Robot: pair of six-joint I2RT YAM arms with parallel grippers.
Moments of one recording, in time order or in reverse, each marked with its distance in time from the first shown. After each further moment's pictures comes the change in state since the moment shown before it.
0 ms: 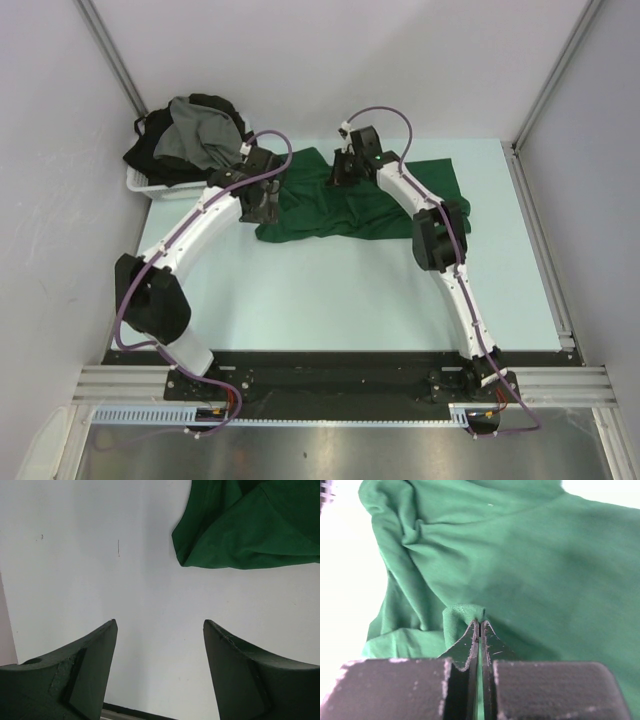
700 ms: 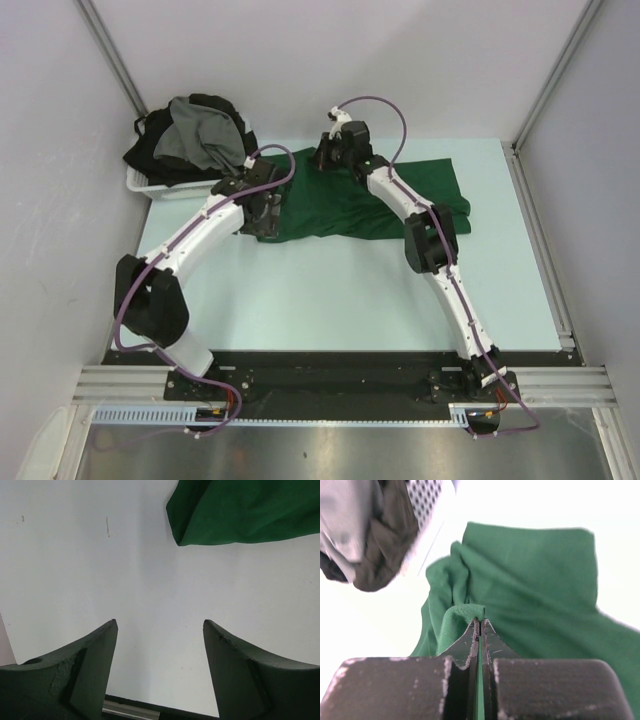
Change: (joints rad) left arm -0.014 -0.020 -0.100 0.008 0.029 -0.001; right arm 0.044 0.066 0.065 0.351 0.013 0.008
